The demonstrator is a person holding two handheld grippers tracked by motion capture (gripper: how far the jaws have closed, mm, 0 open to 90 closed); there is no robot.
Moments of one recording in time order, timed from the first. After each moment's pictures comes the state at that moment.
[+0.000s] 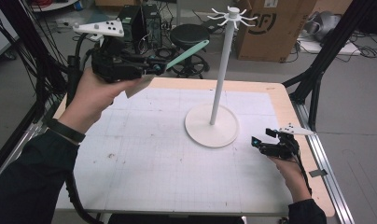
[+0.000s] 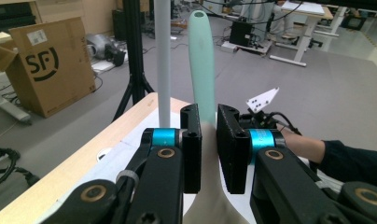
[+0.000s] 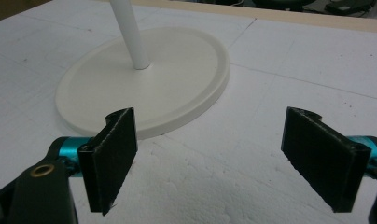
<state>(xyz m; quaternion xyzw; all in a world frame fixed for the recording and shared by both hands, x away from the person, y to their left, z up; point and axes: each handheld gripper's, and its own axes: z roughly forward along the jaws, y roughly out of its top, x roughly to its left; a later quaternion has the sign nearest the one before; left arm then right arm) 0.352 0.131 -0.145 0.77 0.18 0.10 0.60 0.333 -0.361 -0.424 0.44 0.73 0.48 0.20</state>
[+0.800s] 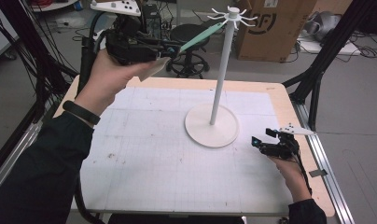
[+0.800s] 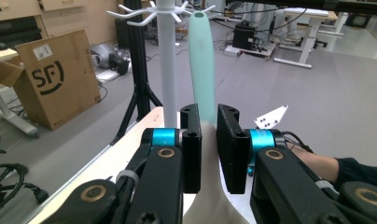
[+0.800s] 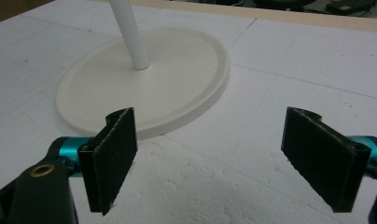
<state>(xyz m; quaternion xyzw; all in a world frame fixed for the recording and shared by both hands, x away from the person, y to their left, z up) 0.372 0.105 -0.124 0.77 0.17 0.11 0.60 0.333 -0.362 -0.424 0.44 0.73 0.49 0.20</state>
